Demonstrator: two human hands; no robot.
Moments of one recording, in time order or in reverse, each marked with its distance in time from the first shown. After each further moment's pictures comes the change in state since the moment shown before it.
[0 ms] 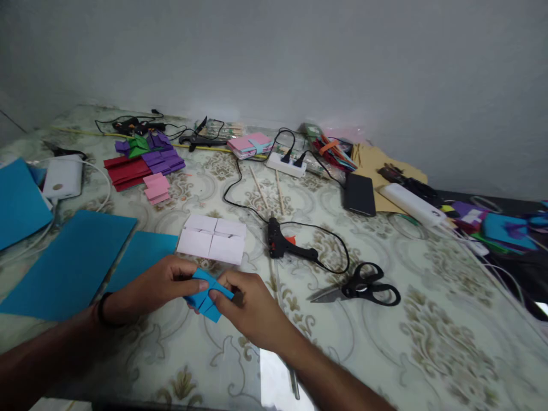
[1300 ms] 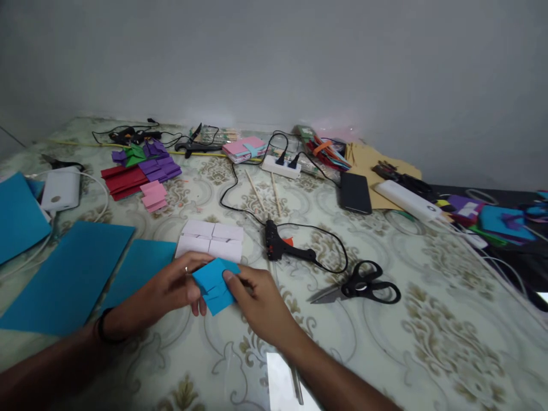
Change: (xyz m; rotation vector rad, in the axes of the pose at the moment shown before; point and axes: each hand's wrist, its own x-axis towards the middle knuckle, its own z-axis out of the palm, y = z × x) left_hand -0.008 0.007 0.005 -0.198 -0.011 0.080; right_hand 0.003 0.004 -0.009 0.130 0.137 -0.033
